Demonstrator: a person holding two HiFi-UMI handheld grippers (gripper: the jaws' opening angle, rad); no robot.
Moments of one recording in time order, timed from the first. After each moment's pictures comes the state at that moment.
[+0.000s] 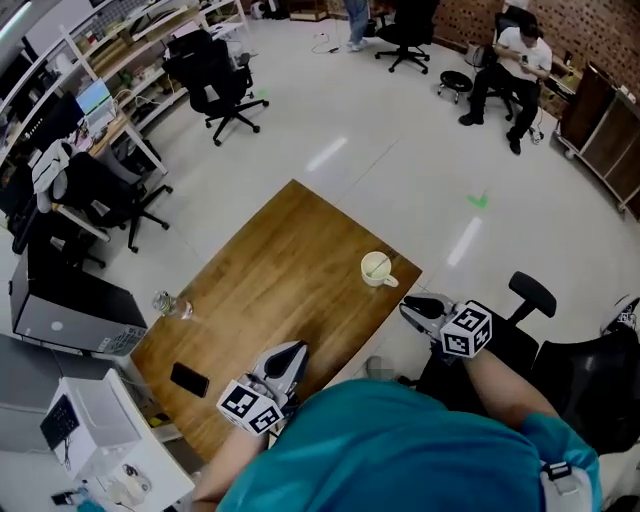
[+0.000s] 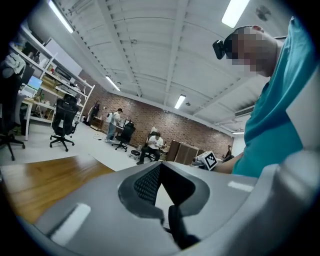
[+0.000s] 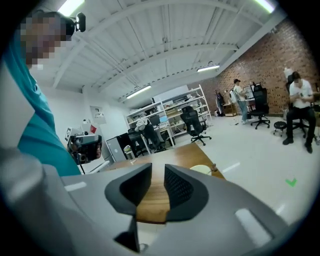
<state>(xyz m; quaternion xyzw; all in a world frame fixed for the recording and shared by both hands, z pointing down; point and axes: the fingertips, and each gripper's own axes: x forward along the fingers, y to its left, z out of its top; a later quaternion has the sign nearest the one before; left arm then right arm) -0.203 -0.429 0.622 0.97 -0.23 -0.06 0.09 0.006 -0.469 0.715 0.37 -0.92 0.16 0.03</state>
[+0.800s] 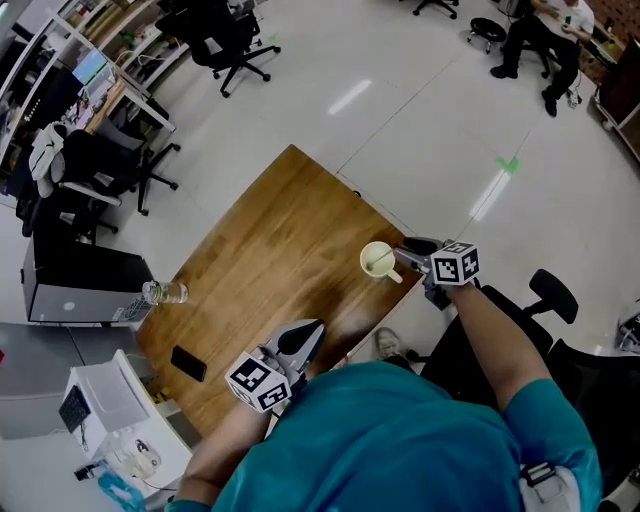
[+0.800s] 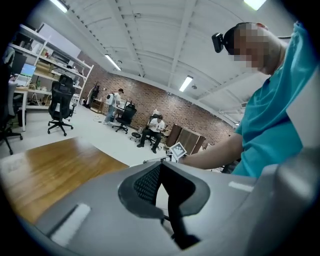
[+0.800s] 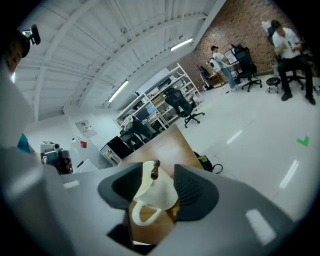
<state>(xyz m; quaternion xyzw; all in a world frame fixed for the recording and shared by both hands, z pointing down) -0.017 -0.582 0.670 0.96 -0.22 0.06 0.15 0.150 -0.720 0.856 0.32 -0.87 0.38 0.02</state>
